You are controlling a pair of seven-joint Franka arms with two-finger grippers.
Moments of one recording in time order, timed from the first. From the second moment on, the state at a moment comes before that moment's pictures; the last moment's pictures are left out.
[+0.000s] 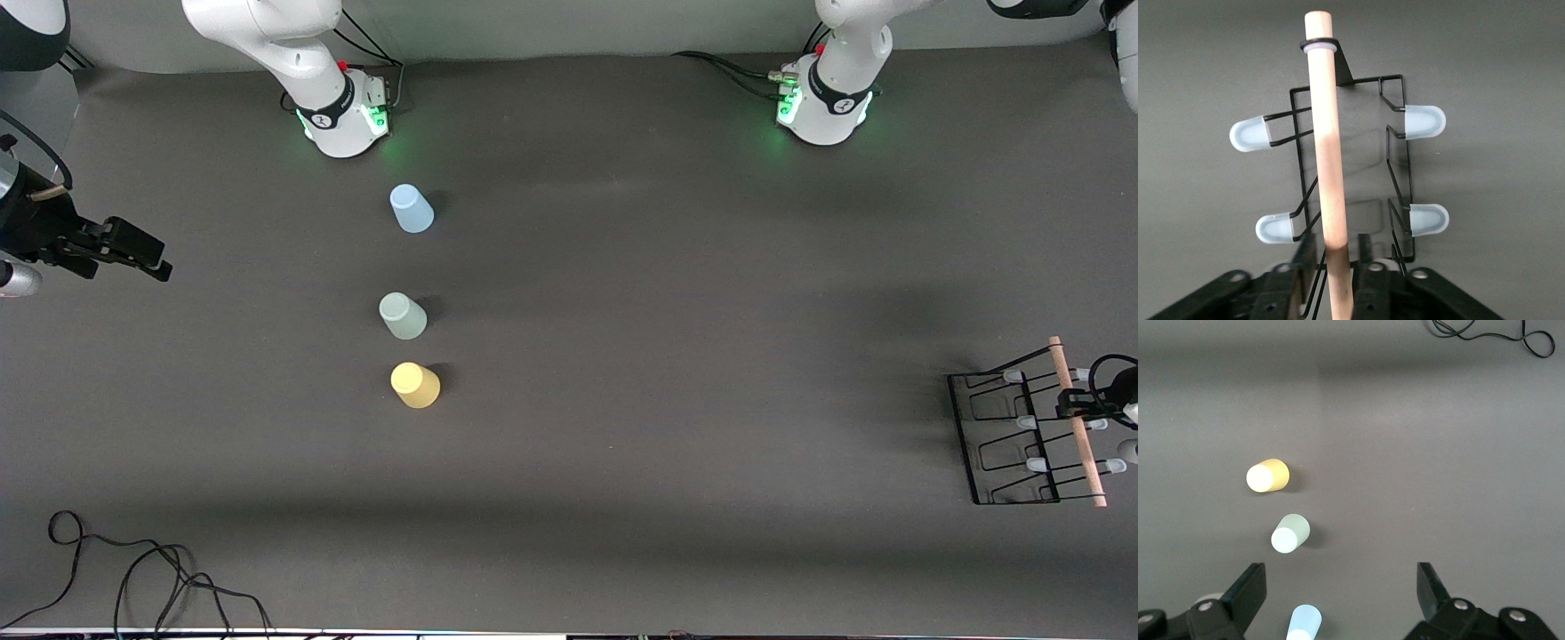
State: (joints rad) left arm 0.30 0.58 -0.01 -1.48 0.06 2.09 0.34; right arm 0.05 0.00 -0.03 -1.58 0.00 1.61 0.11
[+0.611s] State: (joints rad) left arm 0.26 0.58 -0.03 -1.43 0.06 2.00 0.33; right arm 0.05 0.00 -0.03 -1.58 0.00 1.59 0.11
